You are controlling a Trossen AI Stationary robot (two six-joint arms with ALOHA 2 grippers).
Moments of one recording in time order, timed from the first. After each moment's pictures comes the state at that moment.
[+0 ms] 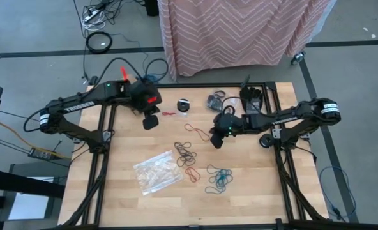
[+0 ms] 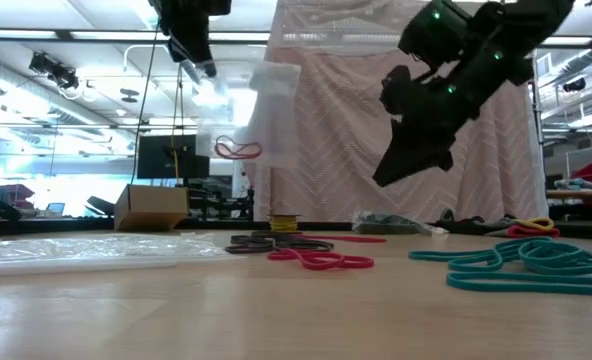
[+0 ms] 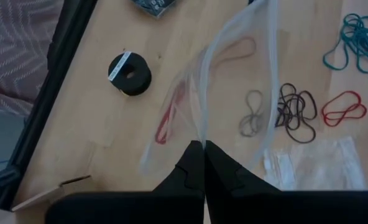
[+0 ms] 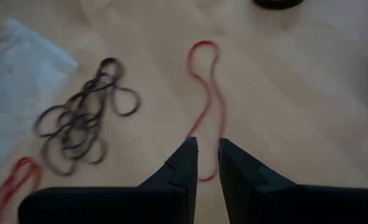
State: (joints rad) left arm 0.28 1.30 1.39 -1.05 -0.03 0.00; right arm -0.06 1.41 0.66 -0.02 0.19 0.48
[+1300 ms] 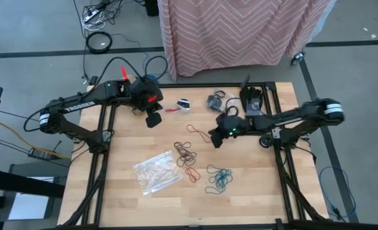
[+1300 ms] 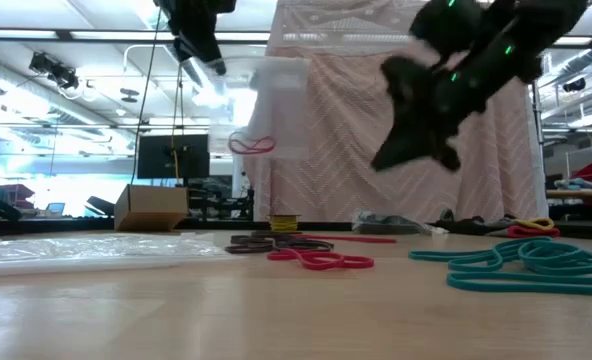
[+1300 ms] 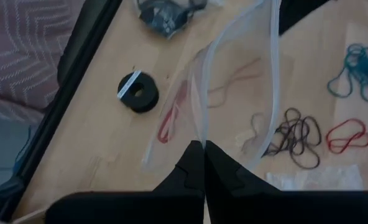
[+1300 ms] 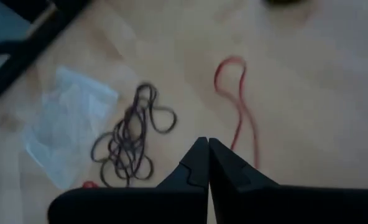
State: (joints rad) left arm 0.28 1.31 1.39 -0.97 -0.06 -0.04; right arm -0.02 1.32 0.63 0.05 0.17 0.70
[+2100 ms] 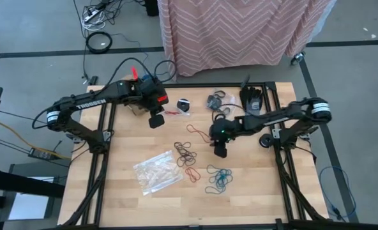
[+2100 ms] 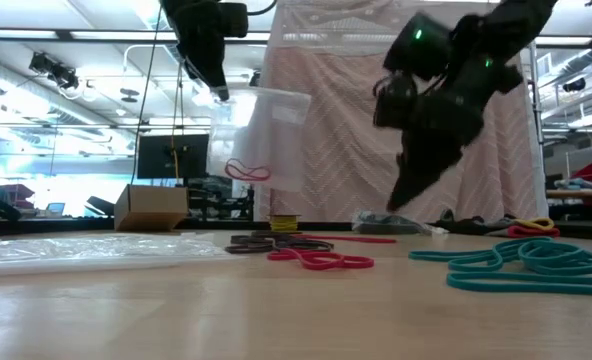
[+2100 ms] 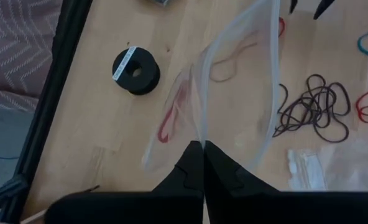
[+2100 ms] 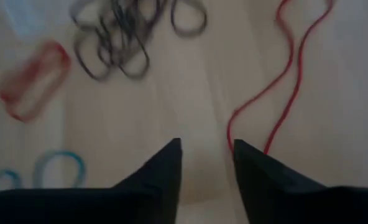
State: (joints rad) left arm 0.32 1.41 1.39 -1.01 -0.05 0.08; right arm -0.05 1.54 0.74 -0.14 -0.06 0.17
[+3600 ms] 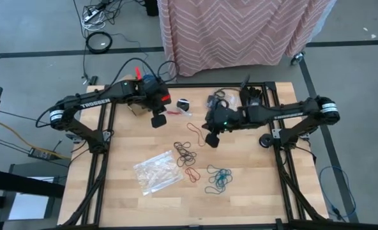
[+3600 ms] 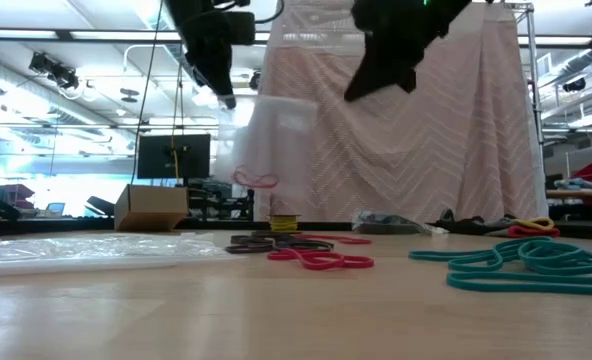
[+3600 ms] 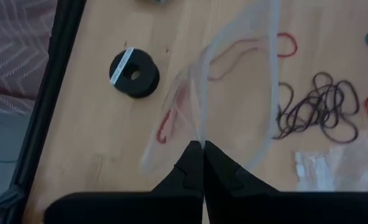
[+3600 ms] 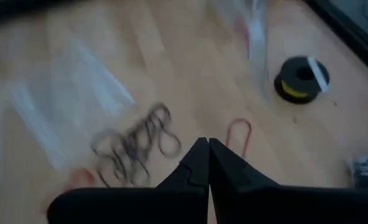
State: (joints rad) left arm 0.33 1.45 1.39 -0.98 -0.04 0.12; right arm 0.01 1.44 1.09 -0.42 0.21 0.27
